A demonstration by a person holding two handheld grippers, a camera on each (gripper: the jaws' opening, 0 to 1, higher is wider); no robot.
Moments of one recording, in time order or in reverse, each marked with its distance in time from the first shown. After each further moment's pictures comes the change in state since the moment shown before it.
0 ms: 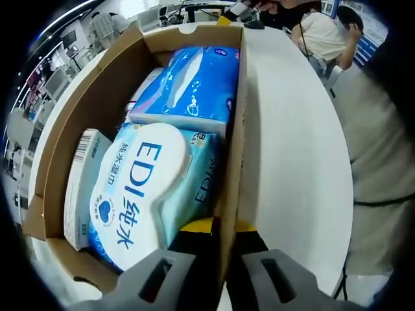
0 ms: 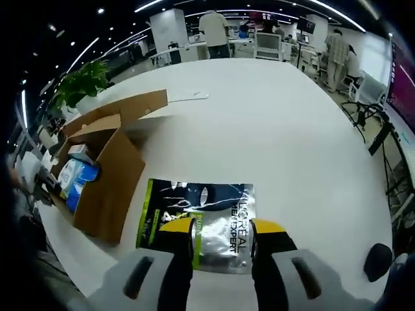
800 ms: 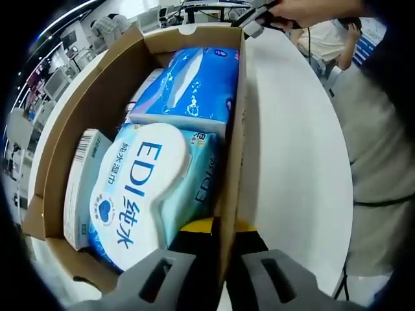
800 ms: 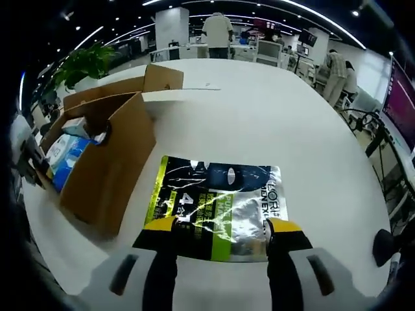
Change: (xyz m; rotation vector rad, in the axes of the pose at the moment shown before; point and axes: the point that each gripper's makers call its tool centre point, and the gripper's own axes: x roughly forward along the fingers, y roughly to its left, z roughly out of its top) left arm 0.000 0.000 0.000 0.002 -0.006 -0.004; right arm 0.013 0.035 -0.027 -0.074 -0.019 -0.099
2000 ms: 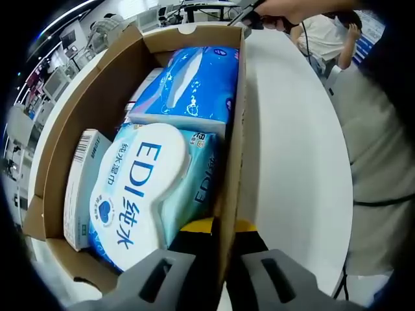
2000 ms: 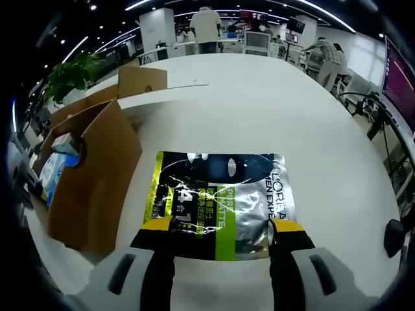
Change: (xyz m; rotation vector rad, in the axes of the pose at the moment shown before) left arm -0.001 0.000 -0.001 0.000 0.005 0.000; right arm 0.024 -0.006 0.008 0.112 0.038 -0.001
